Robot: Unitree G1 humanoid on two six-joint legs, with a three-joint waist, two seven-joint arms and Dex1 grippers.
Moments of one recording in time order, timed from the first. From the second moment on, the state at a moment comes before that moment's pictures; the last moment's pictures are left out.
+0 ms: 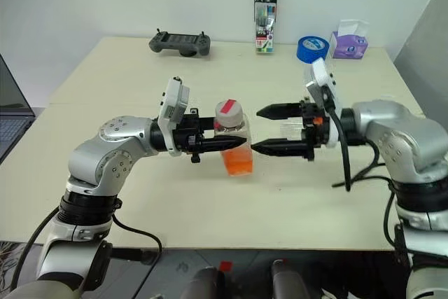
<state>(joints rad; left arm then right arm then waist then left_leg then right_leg) -0.67 0.53 -0.07 -0.12 -0.58 0.61 -1.10 -0.70 -0.73 -0.03 -0.30 0.81 0.93 1.05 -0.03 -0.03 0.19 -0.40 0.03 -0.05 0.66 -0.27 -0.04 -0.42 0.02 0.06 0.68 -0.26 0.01</state>
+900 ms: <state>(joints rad) -0.71 0.52 -0.08 -0.07 -0.55 0.58 -1.10 -0.68 -0.38 0.03 -0.48 0.69 0.88 0.44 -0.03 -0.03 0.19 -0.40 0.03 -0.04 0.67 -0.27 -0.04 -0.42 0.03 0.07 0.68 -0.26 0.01</state>
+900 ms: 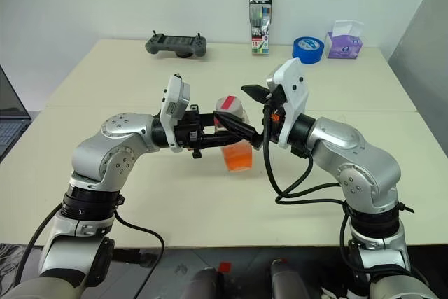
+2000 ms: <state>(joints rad) -0.71 0.52 -0.08 -0.07 -0.54 0.56 -1.11 -0.69 -0.40 0.07 -0.44 0.68 0.80 0.51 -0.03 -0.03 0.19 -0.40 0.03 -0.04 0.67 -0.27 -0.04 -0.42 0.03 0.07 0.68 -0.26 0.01</state>
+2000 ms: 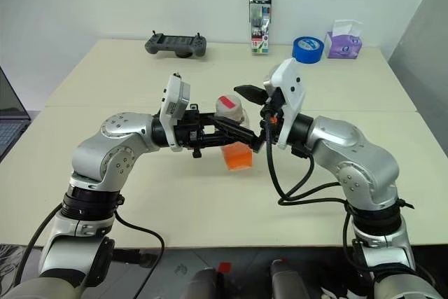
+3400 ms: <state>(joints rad) -0.71 0.52 -0.08 -0.06 -0.52 0.56 -1.10 -0.68 -0.40 0.04 -0.44 0.68 0.80 0.49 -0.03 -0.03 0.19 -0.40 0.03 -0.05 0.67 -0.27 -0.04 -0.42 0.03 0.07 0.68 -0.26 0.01</state>
